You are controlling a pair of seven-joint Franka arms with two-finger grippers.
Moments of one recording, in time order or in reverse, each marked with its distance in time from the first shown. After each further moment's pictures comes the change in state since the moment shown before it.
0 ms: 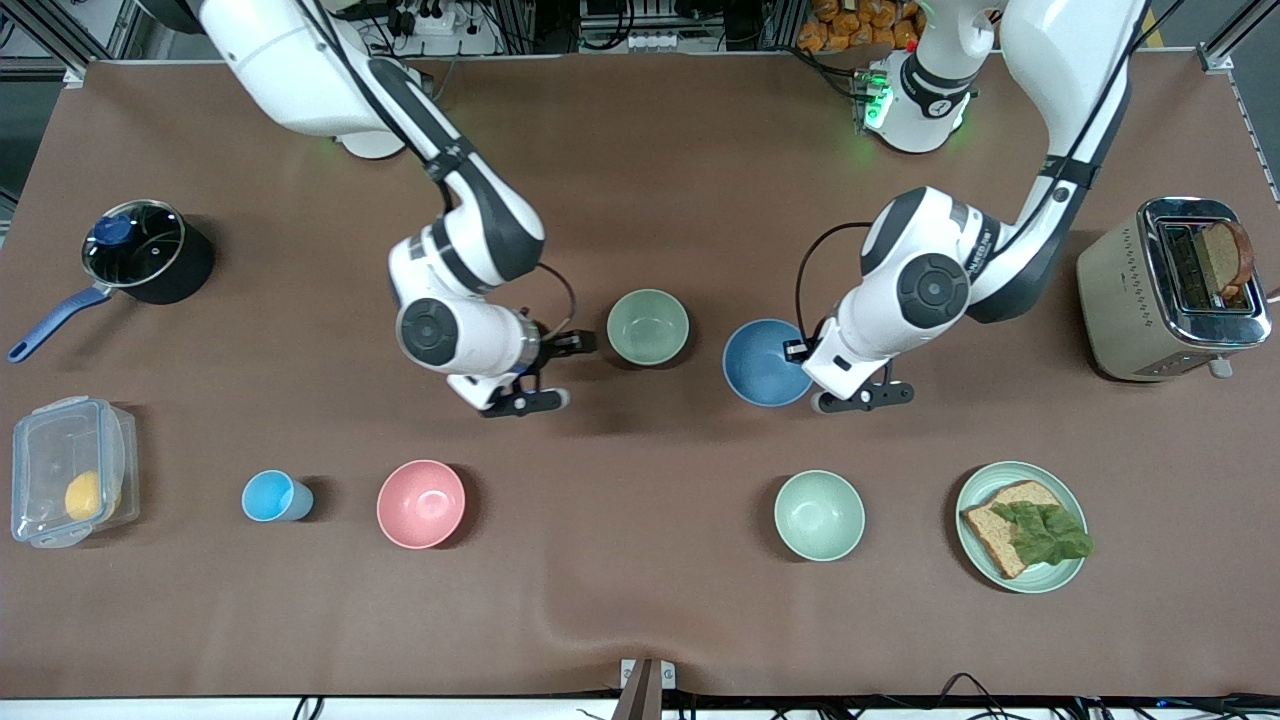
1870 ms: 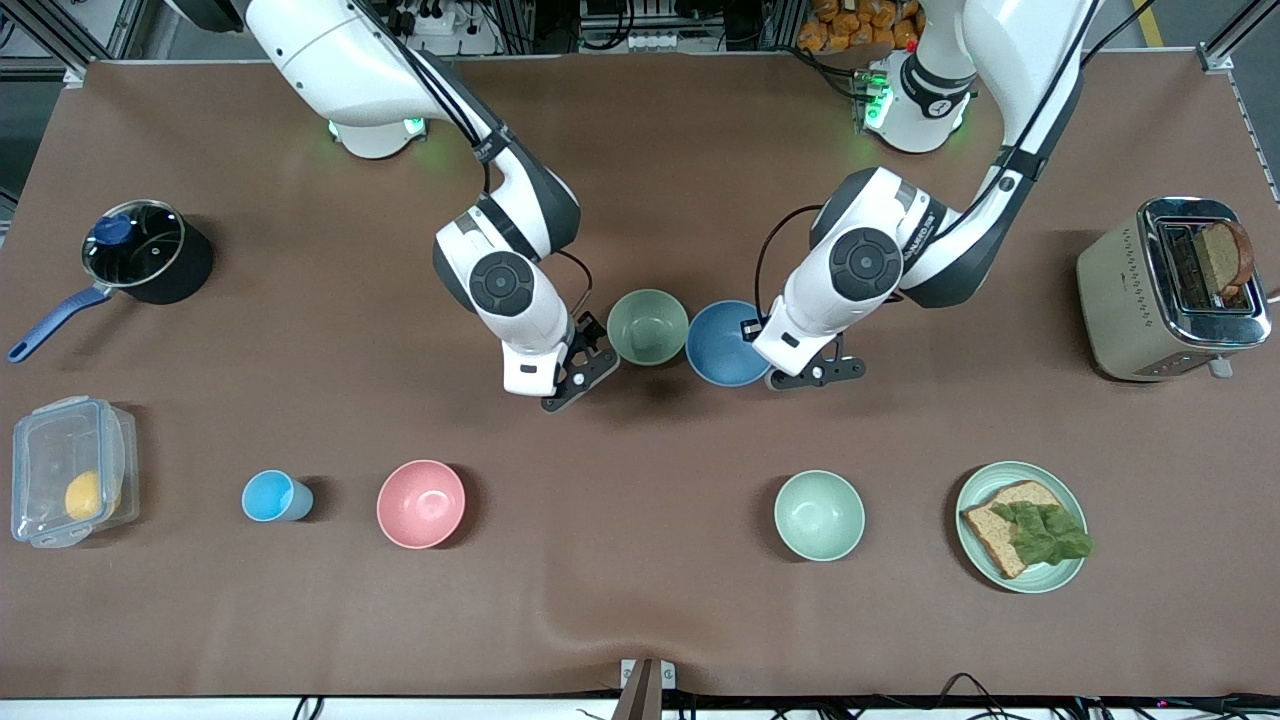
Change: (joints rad) left arm -0.085 0.002 -0.005 -0.003 0.000 0.001 -0.101; right arm 0.126 0.032 -0.025 -0.019 -0.238 0.170 -0.302
